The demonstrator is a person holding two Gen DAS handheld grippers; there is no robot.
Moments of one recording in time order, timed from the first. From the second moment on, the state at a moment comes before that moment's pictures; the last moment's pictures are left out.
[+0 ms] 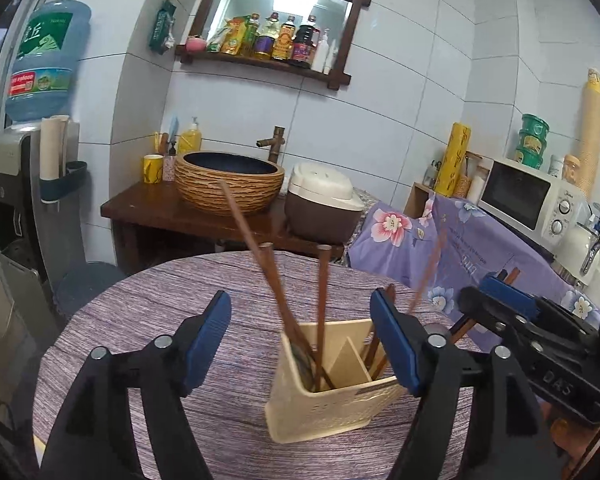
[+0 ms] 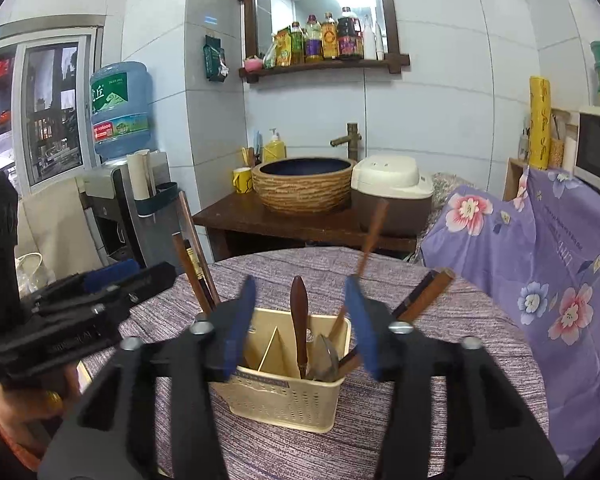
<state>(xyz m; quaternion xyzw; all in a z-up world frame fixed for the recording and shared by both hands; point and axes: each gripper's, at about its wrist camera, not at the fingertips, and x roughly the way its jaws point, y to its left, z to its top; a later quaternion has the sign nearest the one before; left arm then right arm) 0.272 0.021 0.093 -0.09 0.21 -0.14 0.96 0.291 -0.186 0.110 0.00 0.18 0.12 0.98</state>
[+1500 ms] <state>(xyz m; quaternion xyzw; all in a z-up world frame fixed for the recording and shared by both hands) 0.199 0.037 0.067 -0.08 0.21 -0.15 0.96 0.143 -0.215 0.047 0.03 0.15 0.10 0.98</state>
